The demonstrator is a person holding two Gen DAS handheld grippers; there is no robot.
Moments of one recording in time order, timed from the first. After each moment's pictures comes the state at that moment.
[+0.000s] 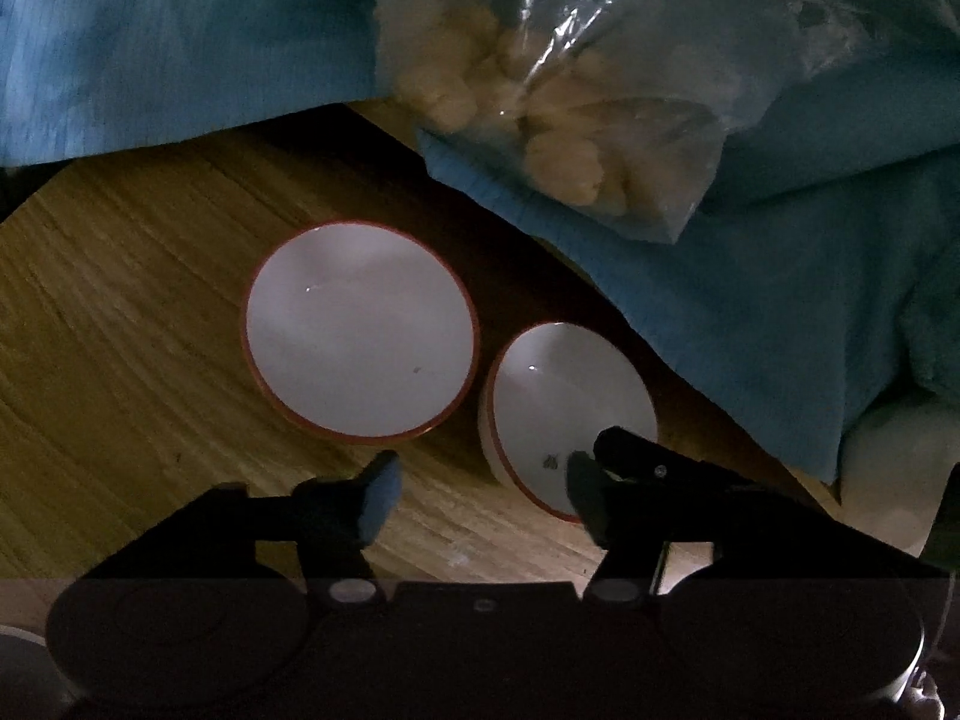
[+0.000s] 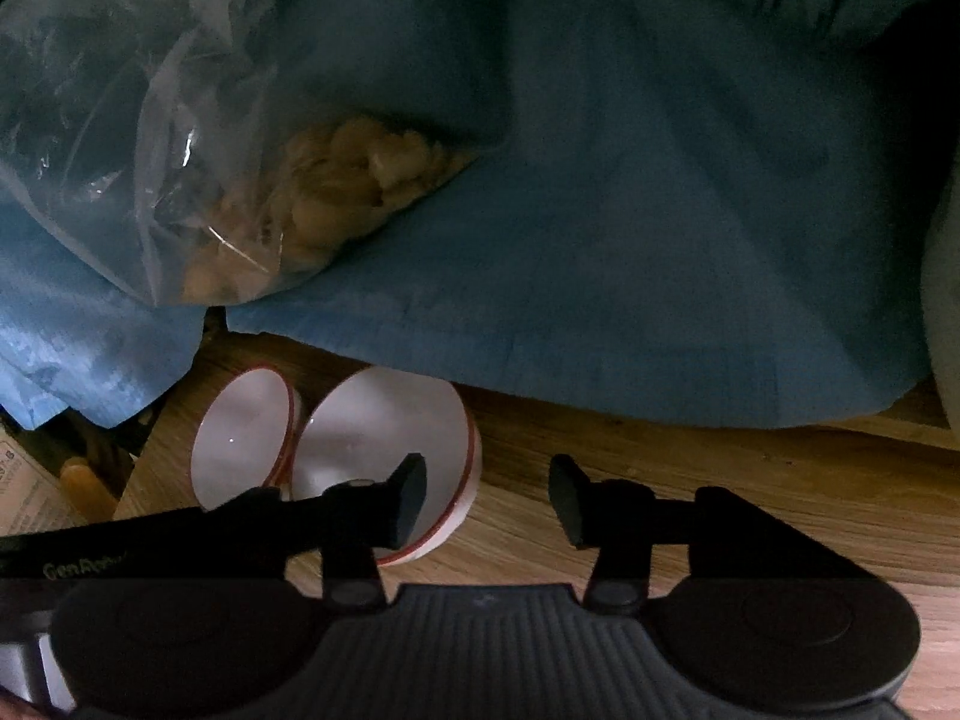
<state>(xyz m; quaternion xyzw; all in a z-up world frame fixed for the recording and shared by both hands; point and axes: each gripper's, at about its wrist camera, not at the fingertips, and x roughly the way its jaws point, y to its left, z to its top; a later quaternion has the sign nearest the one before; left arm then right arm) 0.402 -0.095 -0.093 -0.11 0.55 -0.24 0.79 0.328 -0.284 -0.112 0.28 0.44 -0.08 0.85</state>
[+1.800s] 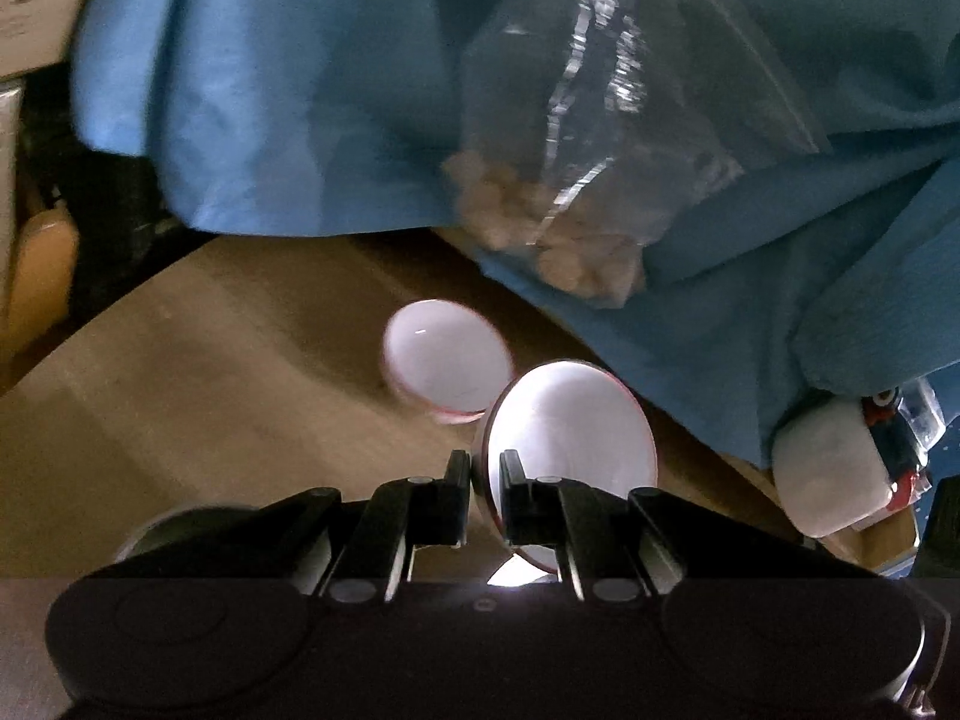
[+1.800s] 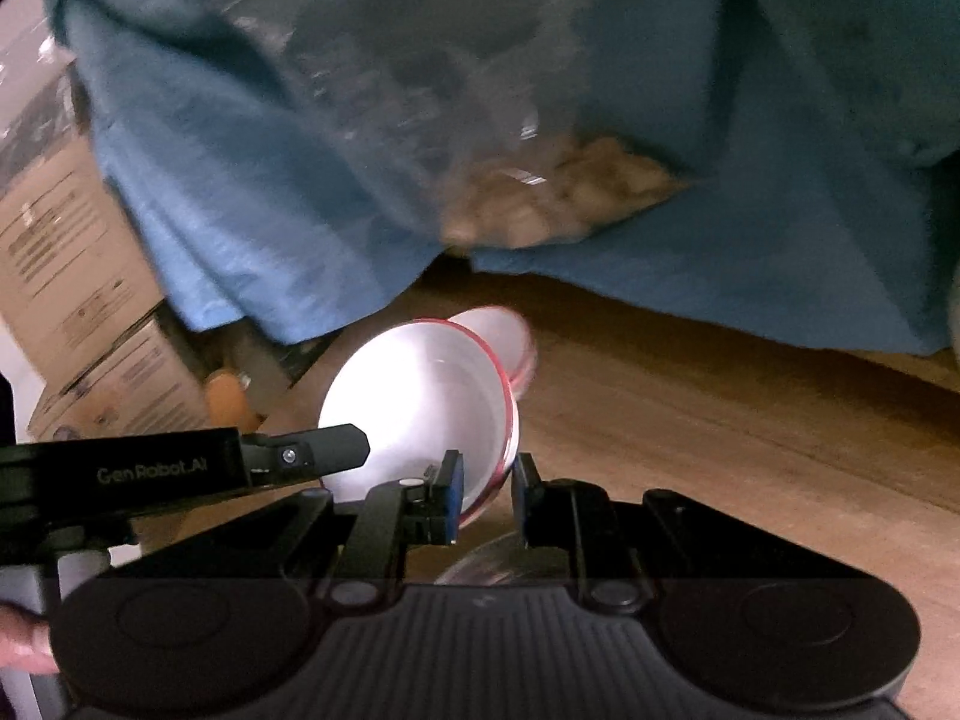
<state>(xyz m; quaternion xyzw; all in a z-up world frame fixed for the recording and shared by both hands) 0.330 -0.004 -0.017 -0.13 0.46 -0.23 0.85 0.275 -0.198 -0.046 0.23 0.41 0.03 0.88</state>
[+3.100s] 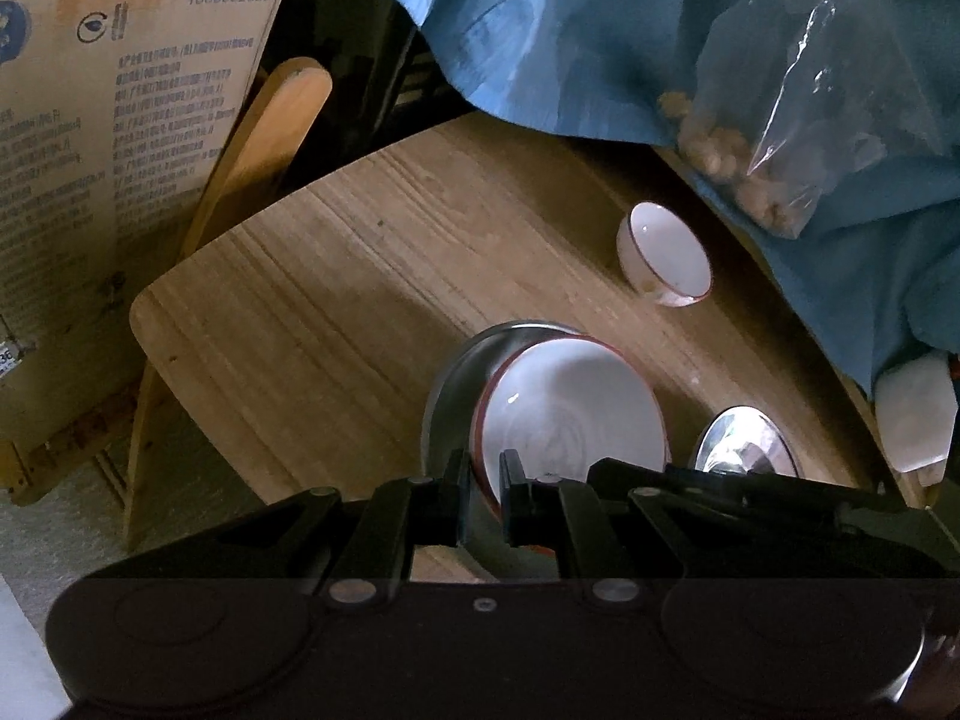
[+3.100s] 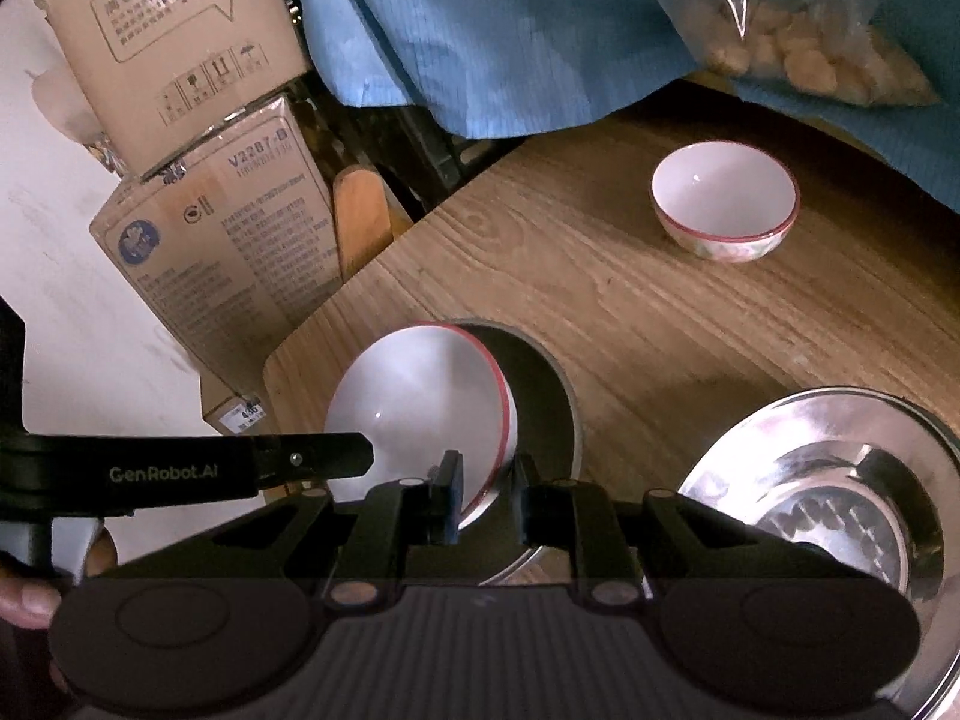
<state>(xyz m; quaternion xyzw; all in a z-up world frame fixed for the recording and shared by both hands) 0.305 0.103 -0.041 -0.13 0.55 -0.15 0.81 0.292 -0.081 -0.063 0.16 0.51 0.14 0.83</state>
